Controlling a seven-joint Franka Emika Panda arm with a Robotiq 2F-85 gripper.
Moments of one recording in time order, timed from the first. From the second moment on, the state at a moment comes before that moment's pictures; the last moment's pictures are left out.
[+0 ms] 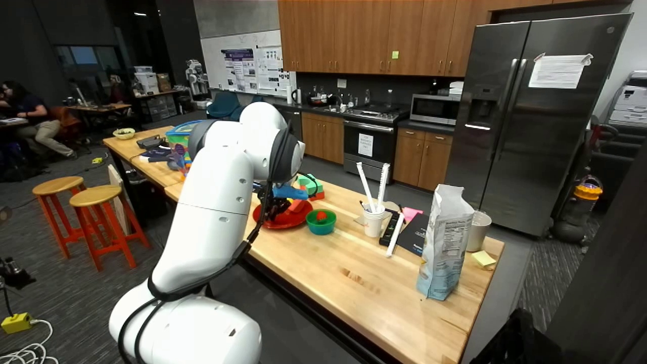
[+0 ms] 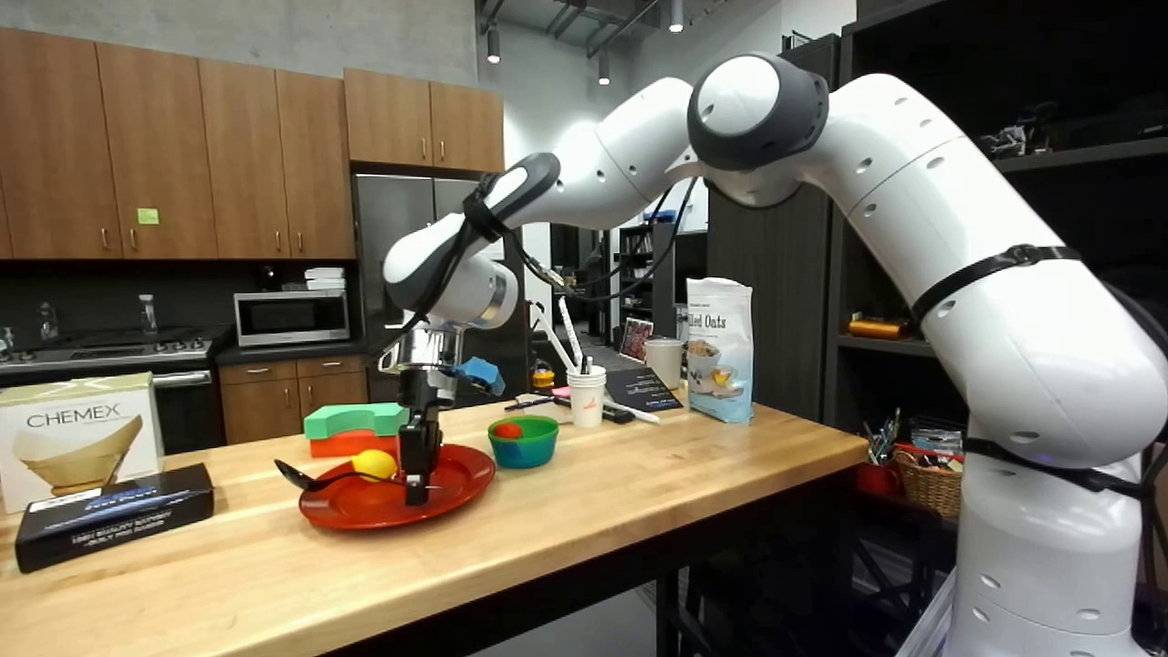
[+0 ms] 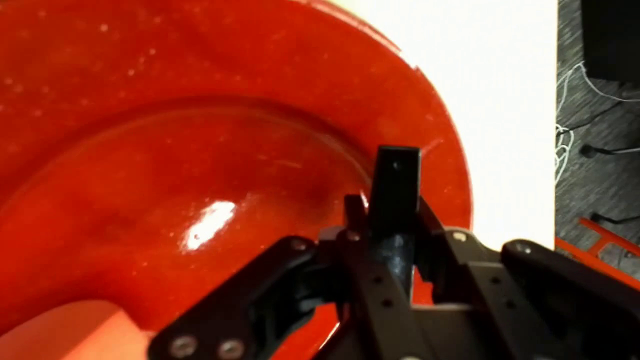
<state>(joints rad) 0.10 0.60 0.33 -1.61 0.21 2.02 -0.67</state>
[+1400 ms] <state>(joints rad) 0.29 0.53 0.22 -1.54 -0.49 1.57 -0.50</state>
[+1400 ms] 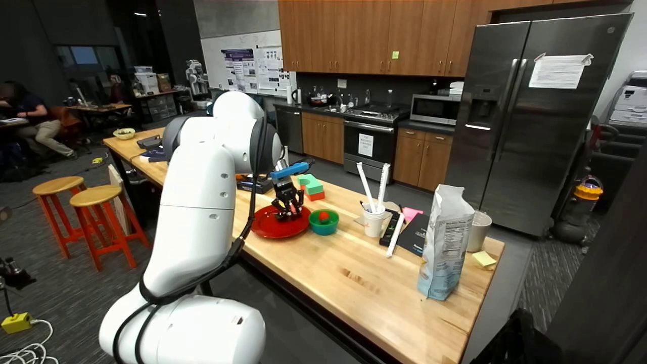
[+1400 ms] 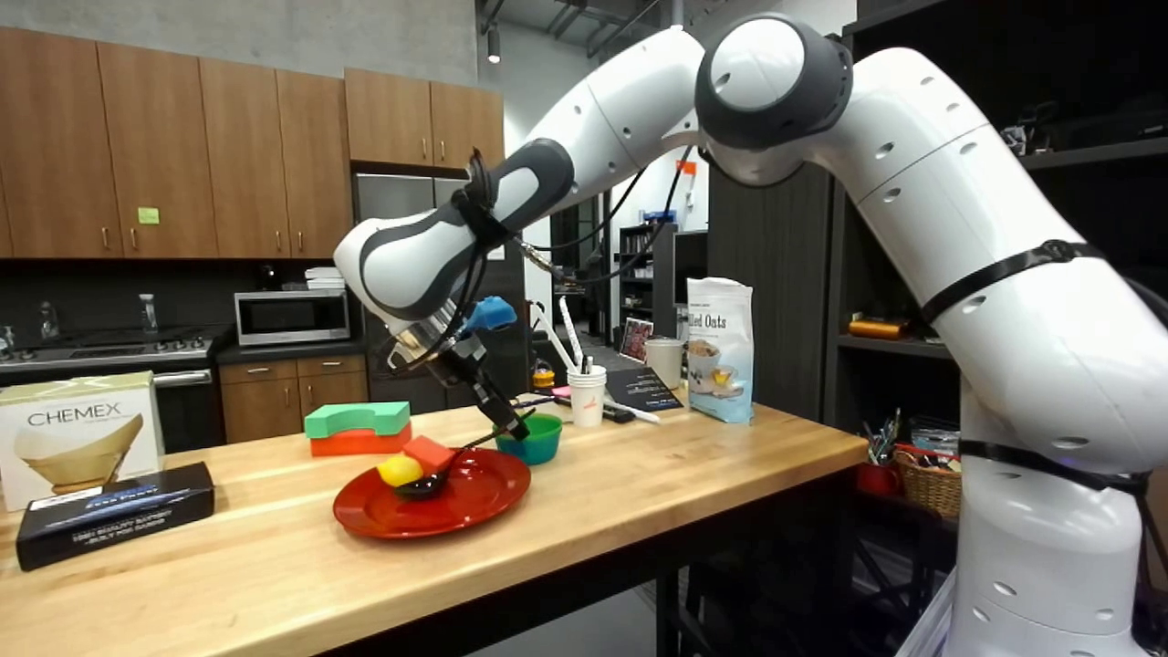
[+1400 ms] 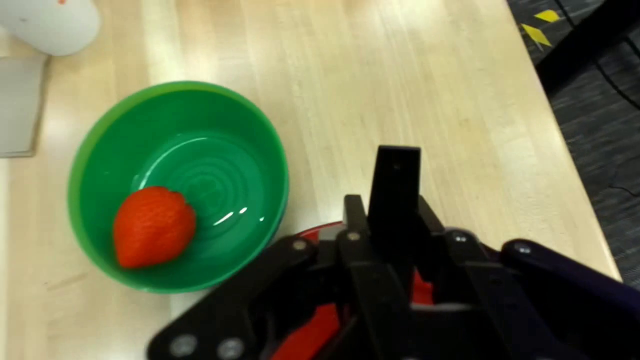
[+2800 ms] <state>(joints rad) 0.26 0.45 0.23 -1.66 -0.33 1.77 -0.53</state>
